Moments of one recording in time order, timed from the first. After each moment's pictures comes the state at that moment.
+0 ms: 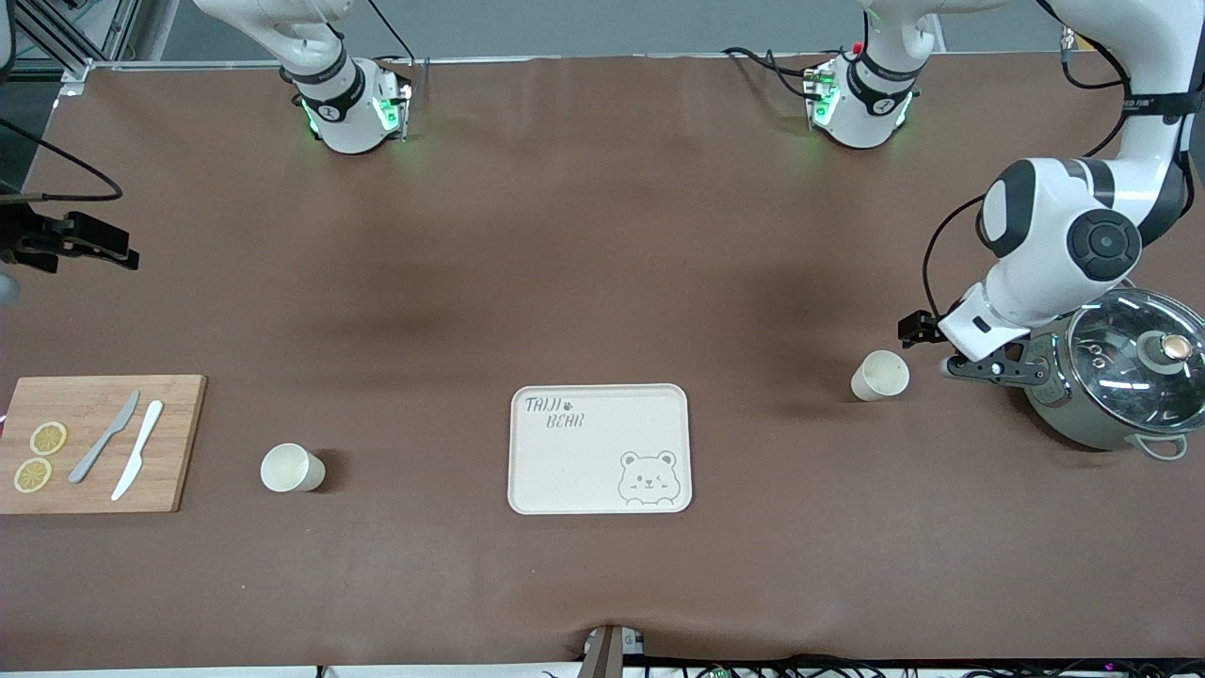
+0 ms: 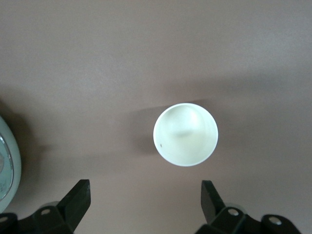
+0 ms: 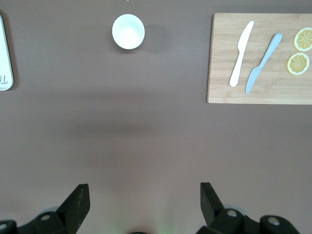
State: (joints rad) left arm 0.01 0.19 -0.07 -2.11 0.04 2.27 0.06; right arm -0.04 0.07 -0.05 -1.54 0.00 1.49 -0.12
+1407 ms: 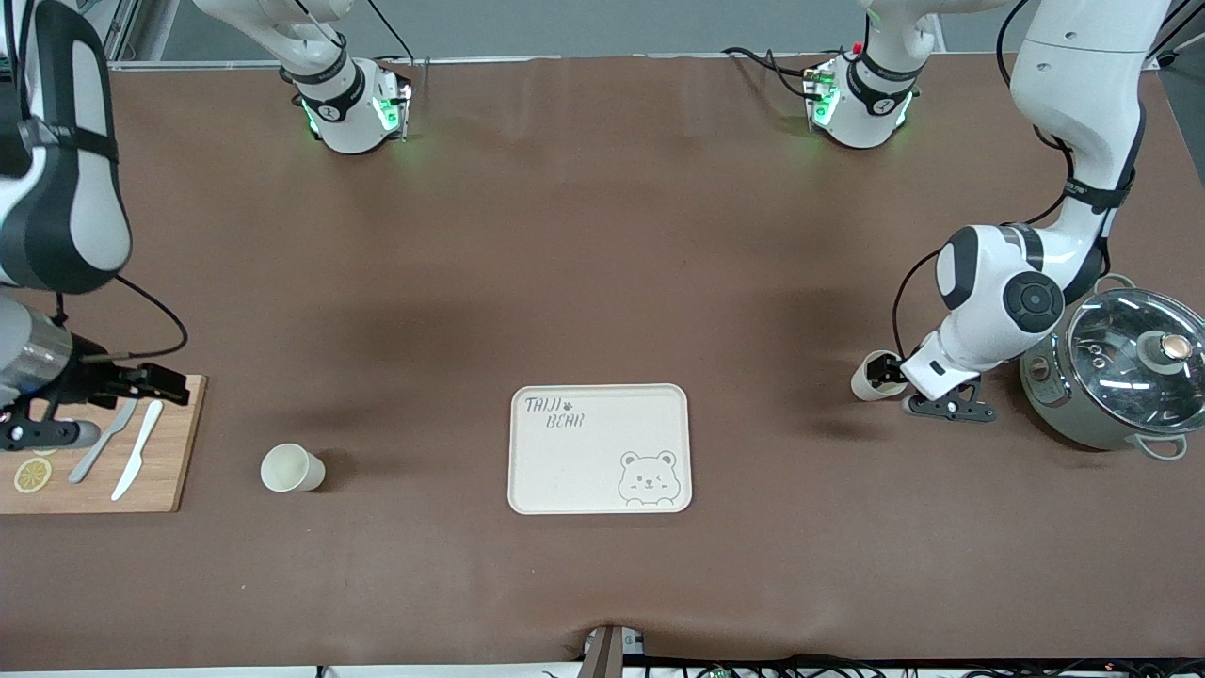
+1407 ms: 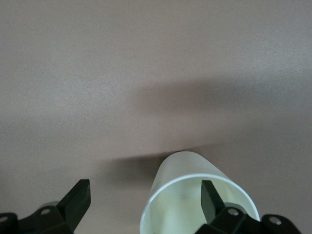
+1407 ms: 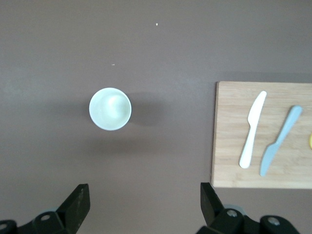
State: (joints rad) left arm 0.01 0.43 -0.07 -2.09 0.04 2.55 0.06; right arm -0.04 0.38 -0.06 -1.54 0.02 1.95 -0.13
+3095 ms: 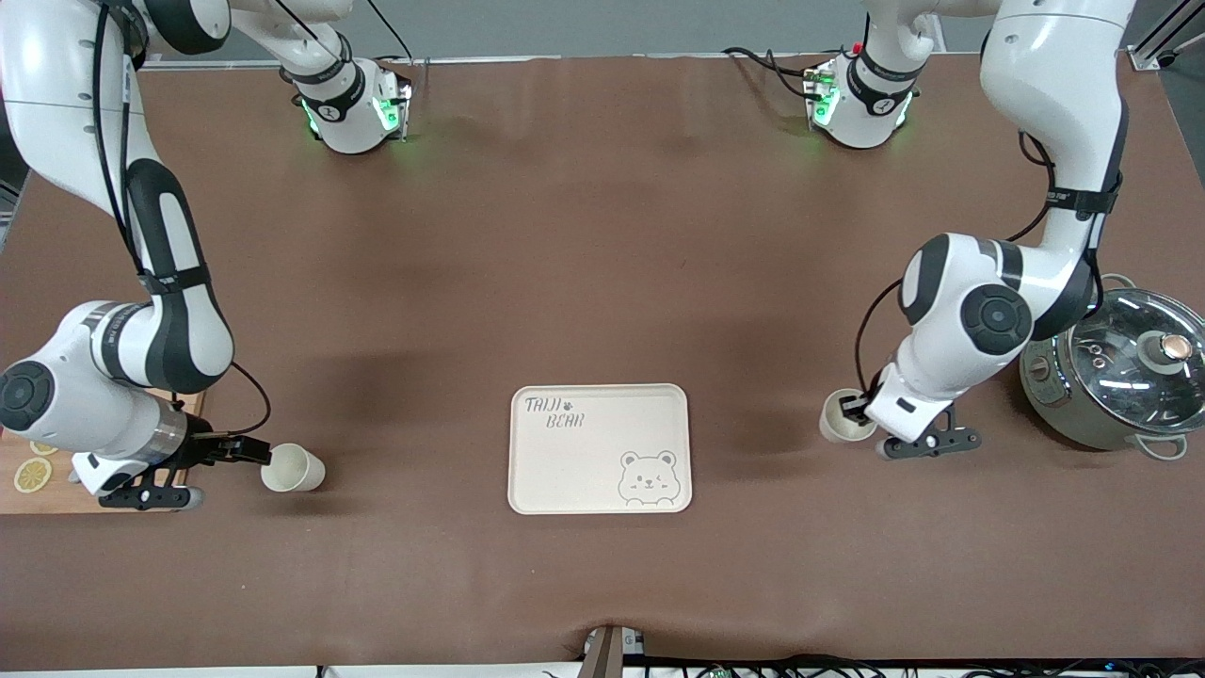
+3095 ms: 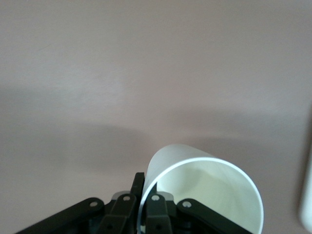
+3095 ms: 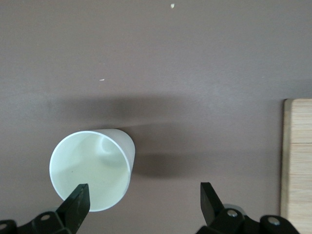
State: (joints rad) left arm -0.17 0.49 -0.09 -1.69 0.07 2.27 -0.45; right arm -0.03 0.67 -0.05 -1.53 0.12 2.23 -0.13
